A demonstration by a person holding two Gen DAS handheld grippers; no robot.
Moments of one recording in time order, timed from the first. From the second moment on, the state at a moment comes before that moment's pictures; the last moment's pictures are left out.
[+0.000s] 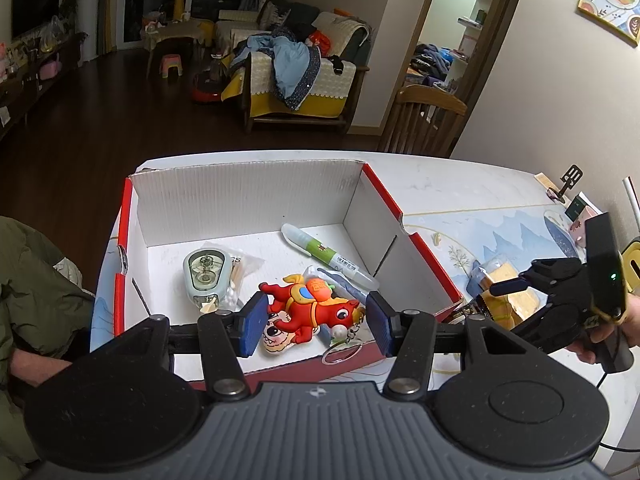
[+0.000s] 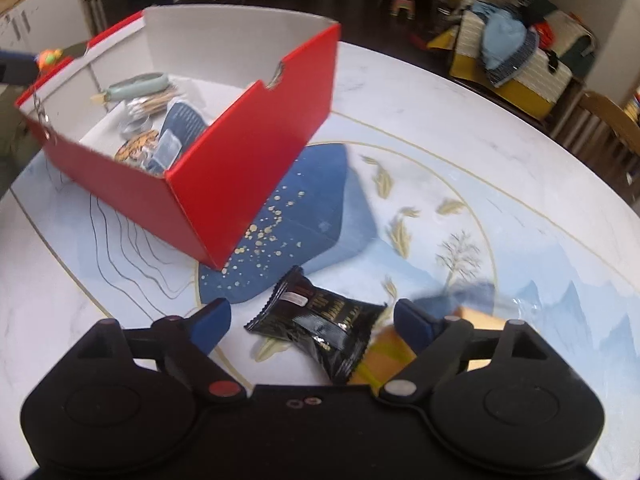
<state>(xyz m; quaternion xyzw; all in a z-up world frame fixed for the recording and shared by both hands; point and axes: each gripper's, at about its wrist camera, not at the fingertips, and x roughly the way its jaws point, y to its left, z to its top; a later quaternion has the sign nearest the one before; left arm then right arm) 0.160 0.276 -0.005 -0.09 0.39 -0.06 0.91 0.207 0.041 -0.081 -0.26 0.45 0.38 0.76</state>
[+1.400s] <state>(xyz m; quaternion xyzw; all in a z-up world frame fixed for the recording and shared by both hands) 0.170 0.278 0.001 -0.09 0.38 -0.07 0.92 0.166 0.047 0.000 -0.19 0.42 0.37 0.81</state>
